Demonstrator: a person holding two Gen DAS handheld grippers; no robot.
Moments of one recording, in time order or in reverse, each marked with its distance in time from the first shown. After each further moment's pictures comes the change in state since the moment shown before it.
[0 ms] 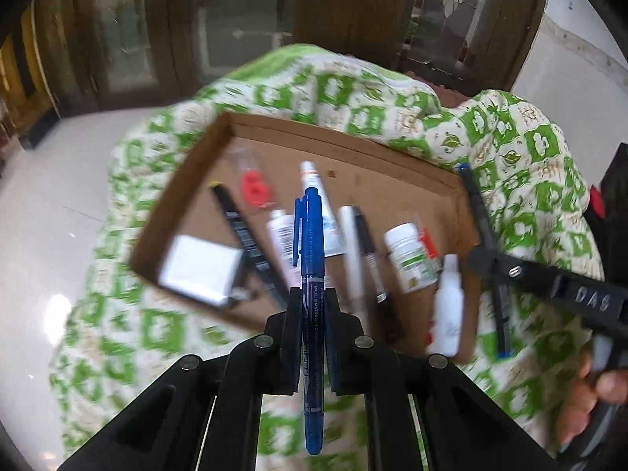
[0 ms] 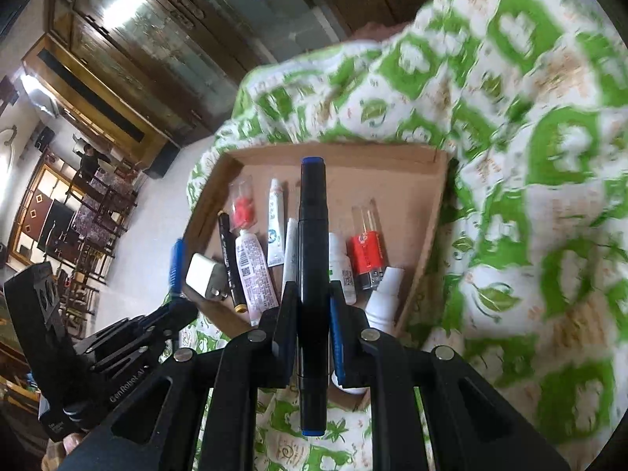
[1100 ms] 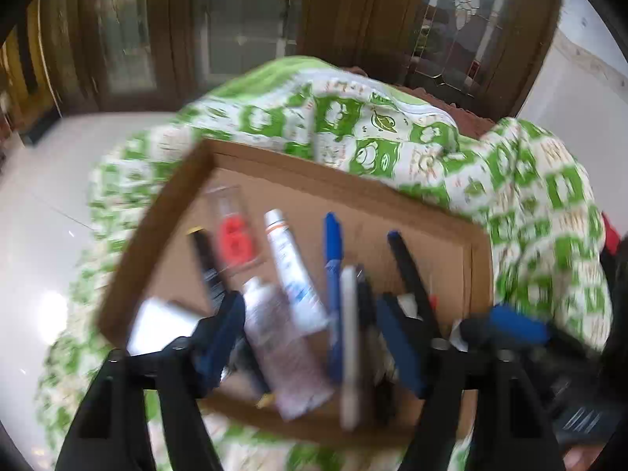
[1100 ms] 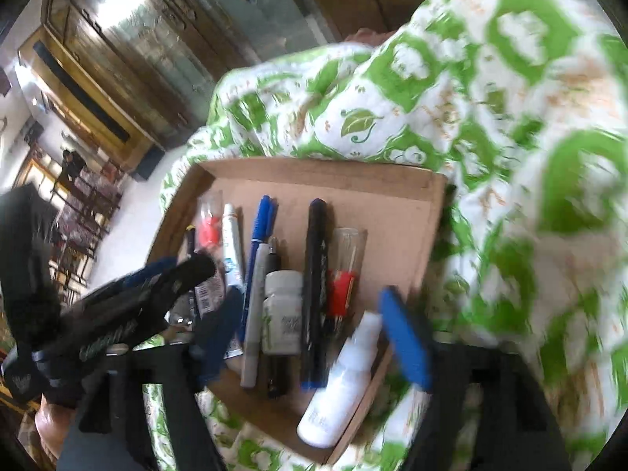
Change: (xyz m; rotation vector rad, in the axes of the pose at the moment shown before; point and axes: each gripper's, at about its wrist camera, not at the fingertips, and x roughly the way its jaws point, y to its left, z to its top) left arm 0.005 -0.008 0.020 -0.016 -0.074 0.053; right arm 0.019 -0.009 0.013 -0.035 -0.084 -0.076
